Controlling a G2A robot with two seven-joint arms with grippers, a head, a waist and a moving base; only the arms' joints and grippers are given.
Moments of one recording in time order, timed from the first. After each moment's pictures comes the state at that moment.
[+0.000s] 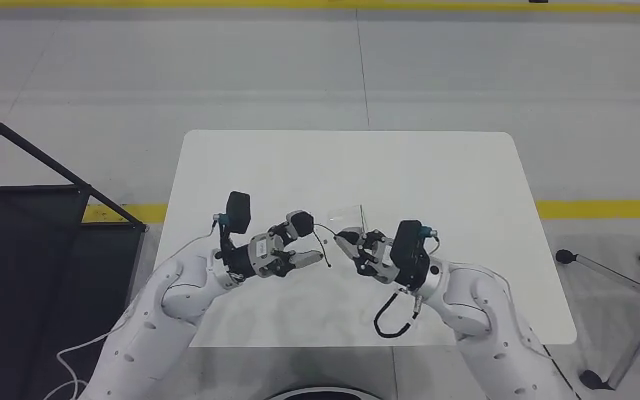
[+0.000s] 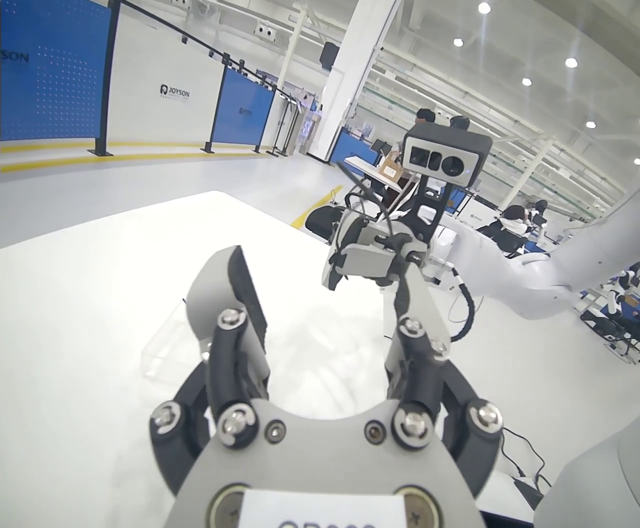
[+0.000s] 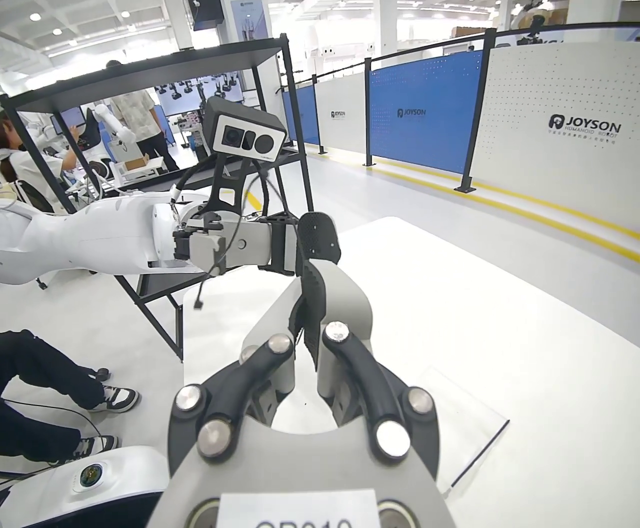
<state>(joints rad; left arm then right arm) 1.25 -1.08 -1.23 -1.64 0.53 -0.92 -0.17 -1.23 -1.17 1.19 -1.76 -0.96 -0.77 0.09</state>
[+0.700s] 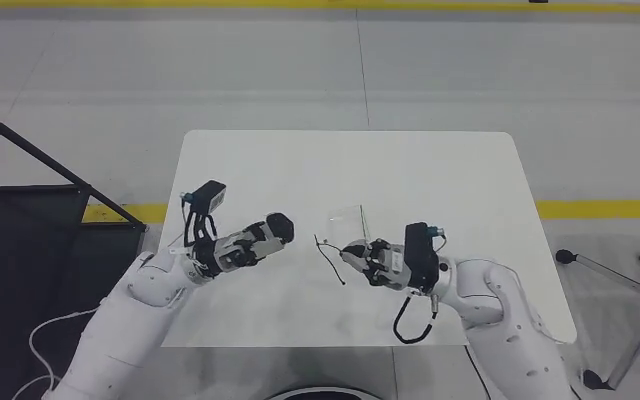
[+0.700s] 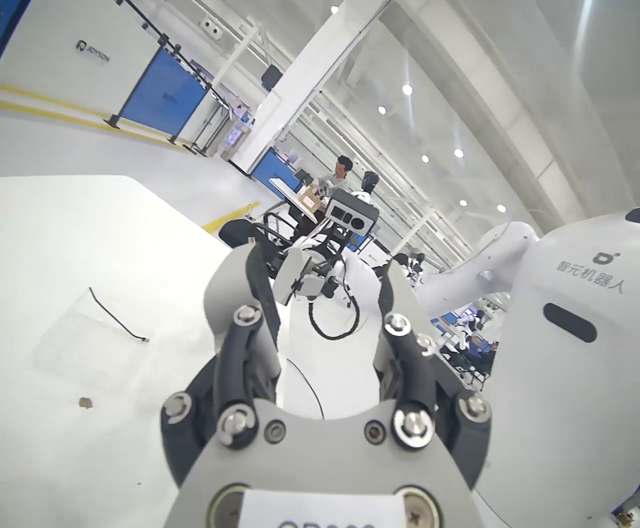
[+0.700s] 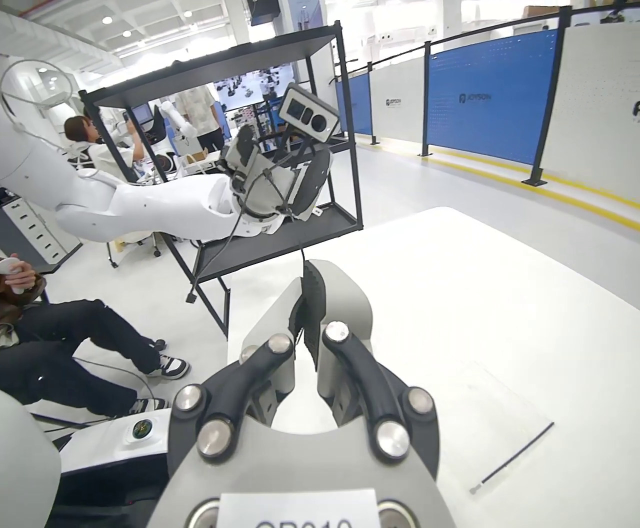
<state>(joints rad) 1.18 -0.99 -1.22 -1.55 -0.36 -0.98 -0.76 -1.17 -1.14 1.19 -1.66 -0.76 -1.01 0.24</state>
